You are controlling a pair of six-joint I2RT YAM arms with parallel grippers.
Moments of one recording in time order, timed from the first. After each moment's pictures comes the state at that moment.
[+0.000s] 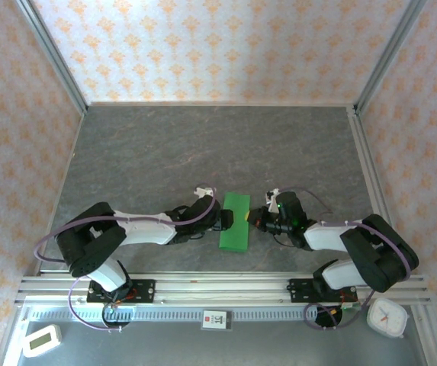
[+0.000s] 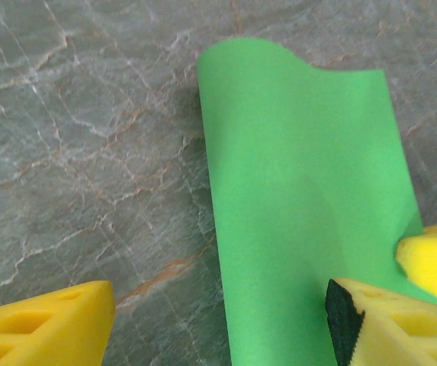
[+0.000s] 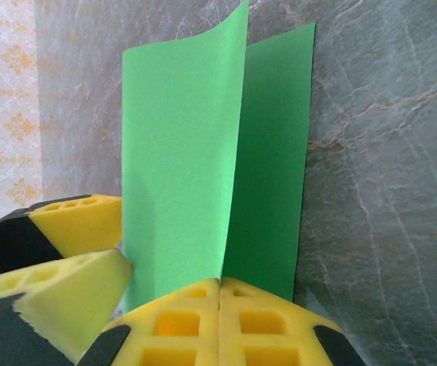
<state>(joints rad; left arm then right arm) -0.88 1.58 0.64 0.12 -0.16 -0.80 0.53 1.38 0.27 0.45 -0.45 0.95</state>
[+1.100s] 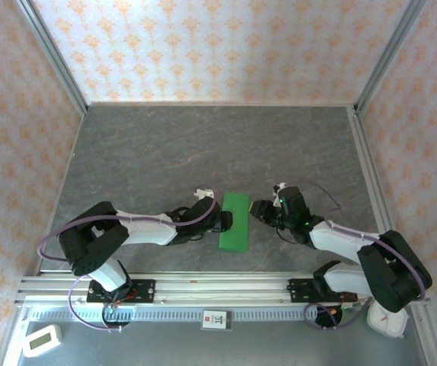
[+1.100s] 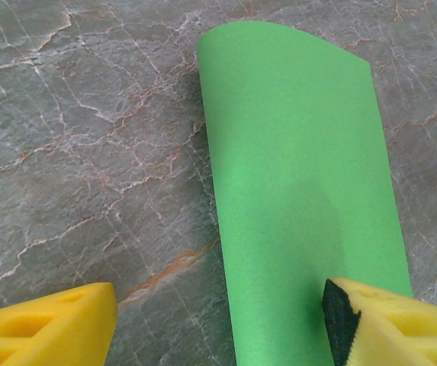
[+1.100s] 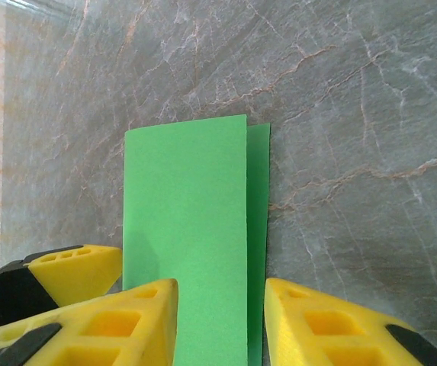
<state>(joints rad) -0.88 1.59 0.63 0.13 -0.16 -0.80 0.51 1.22 0.33 0.21 -0.29 0.89</state>
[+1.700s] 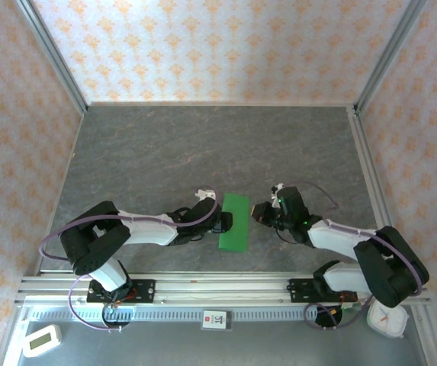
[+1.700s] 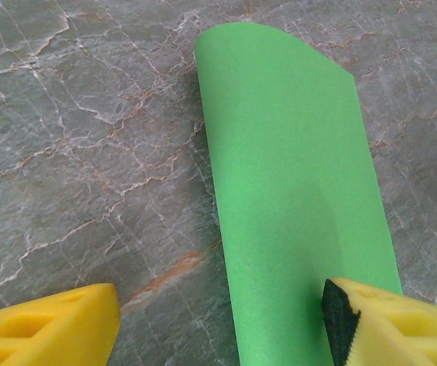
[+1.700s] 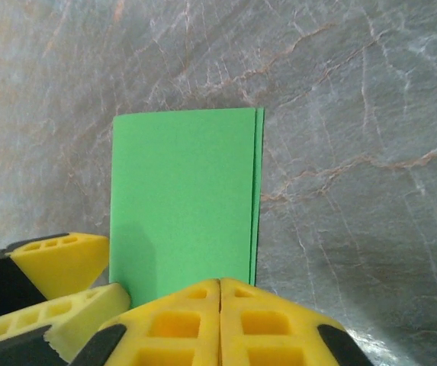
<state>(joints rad) -0.89 1.61 0.63 0.14 -0.18 -0.78 0.51 1.27 0.34 0.21 -0.31 0.86</state>
